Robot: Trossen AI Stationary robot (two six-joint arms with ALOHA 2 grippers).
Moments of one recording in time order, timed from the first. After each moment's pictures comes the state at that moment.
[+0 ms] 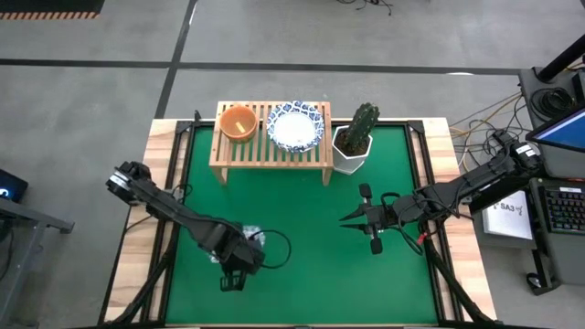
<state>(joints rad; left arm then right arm) -0.53 1.67 1.40 -1.13 0.12 -0.64 0.40 1.02 0.60 0.12 0.26 -0.07</state>
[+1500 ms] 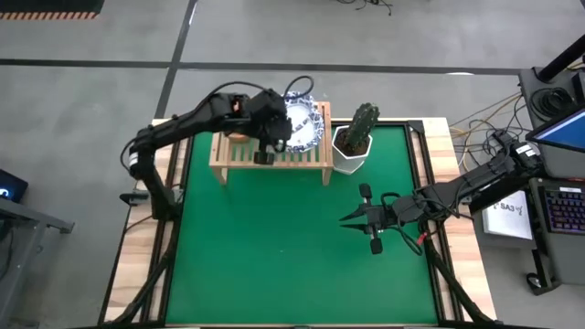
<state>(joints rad) 0.27 1.75 2.03 -1.22 -0.18 0.55 0.39 1.02 0.60 0.10 0.26 -0.07</state>
